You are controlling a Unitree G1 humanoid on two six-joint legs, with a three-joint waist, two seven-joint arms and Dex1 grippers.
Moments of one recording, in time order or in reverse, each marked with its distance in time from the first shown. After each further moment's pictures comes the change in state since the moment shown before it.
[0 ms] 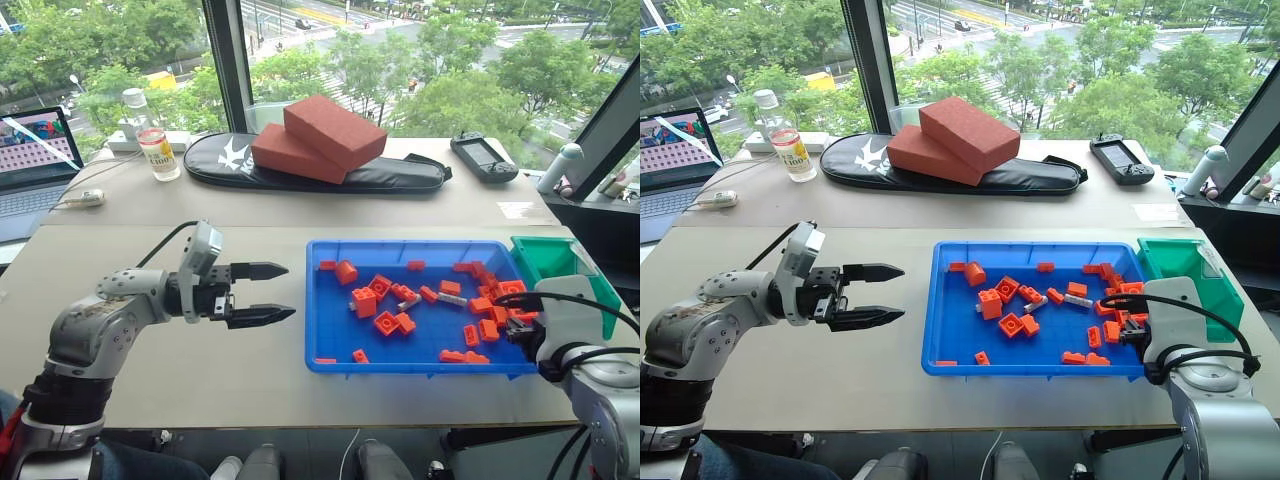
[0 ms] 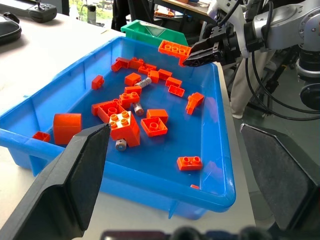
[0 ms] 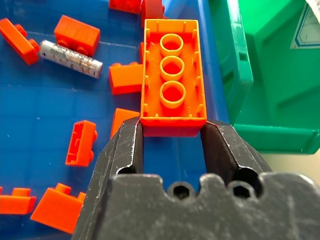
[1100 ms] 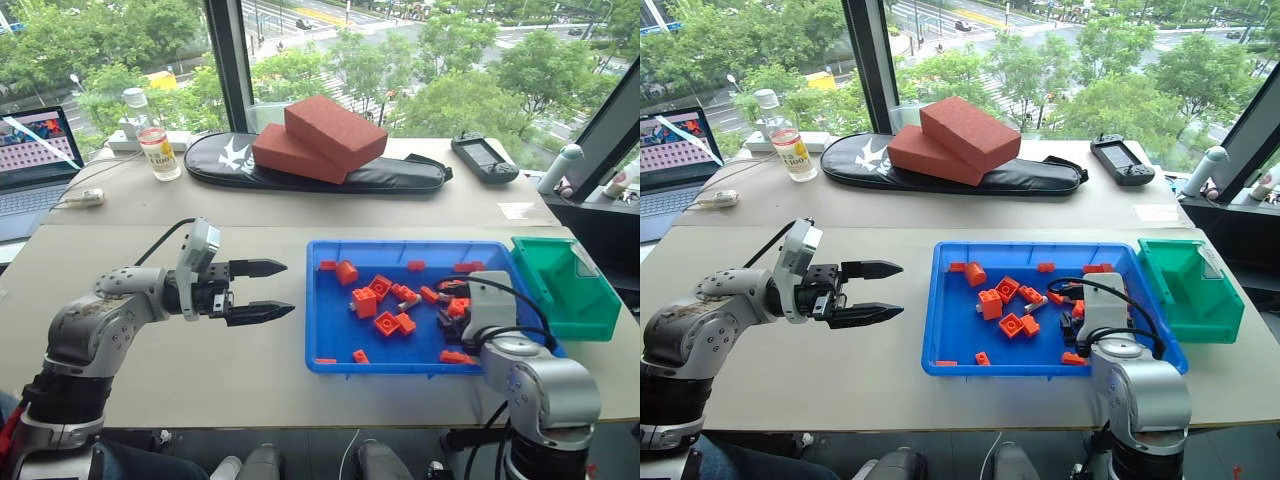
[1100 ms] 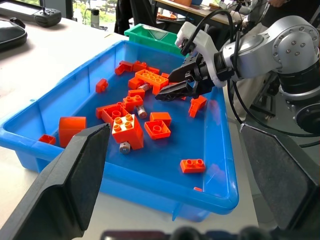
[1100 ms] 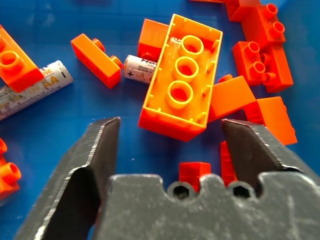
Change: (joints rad) left arm -0.005 -0.004 0.012 0.002 0.004 -0.003 0.014; right arm 0.001 0.298 0.175 0.238 -0.011 -0.119 -0.294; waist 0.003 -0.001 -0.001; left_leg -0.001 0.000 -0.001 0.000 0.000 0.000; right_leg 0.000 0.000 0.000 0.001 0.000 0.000
